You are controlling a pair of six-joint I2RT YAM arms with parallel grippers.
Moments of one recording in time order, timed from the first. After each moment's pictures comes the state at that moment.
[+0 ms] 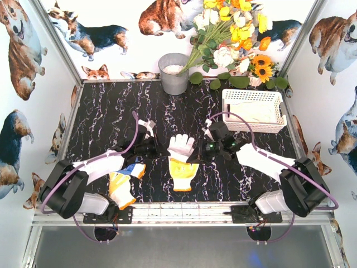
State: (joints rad) left arm -0.51 1.36 0.58 0.12 0.37 -0.81; right arm 0.58 1.35 0.72 -0.18 -0.52 0.86
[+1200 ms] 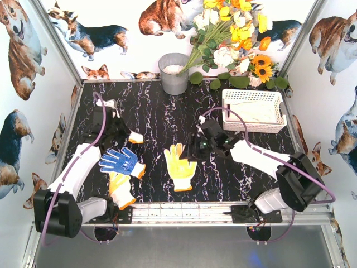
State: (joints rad) left arm -0.13 1.16 0.83 -0.34 0.12 -0.46; right arm 0.66 1.43 0.84 -0.22 -0.39 0.81
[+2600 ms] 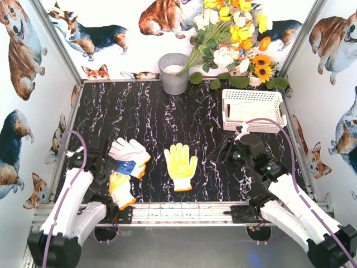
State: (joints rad) left arm -0.10 0.80 0.73 -1.20 -0.30 -1.08; right arm 0.48 0.73 0.58 -0.47 -0.23 0.81
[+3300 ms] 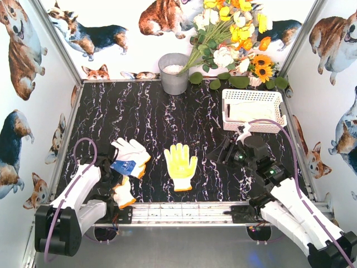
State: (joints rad) left arm -0.09 0.99 0.47 -0.99 -0.15 -1.19; right arm 0.46 0.66 0.56 -0.43 -0.29 0.84
